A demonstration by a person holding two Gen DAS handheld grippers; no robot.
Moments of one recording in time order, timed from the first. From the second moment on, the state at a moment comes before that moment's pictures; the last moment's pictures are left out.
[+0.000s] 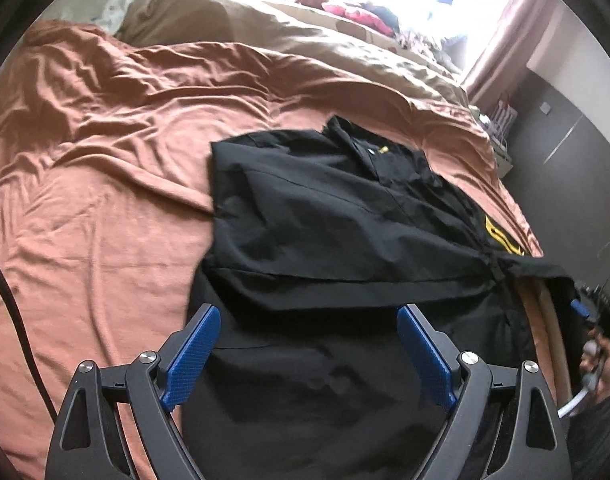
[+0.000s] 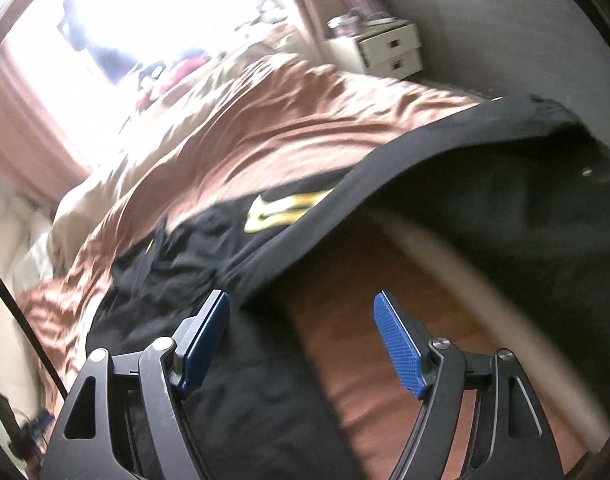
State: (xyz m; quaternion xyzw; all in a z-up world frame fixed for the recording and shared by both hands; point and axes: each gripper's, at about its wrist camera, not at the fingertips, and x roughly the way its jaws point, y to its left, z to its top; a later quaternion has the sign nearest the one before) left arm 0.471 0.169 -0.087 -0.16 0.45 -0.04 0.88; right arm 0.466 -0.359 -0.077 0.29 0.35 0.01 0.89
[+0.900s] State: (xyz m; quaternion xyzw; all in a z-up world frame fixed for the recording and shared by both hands) left arm 0.496 0.098 -0.088 -0.07 0.48 -0.05 0.87; right arm 0.493 -0.466 -0.102 0.43 0.27 -0.08 0.86
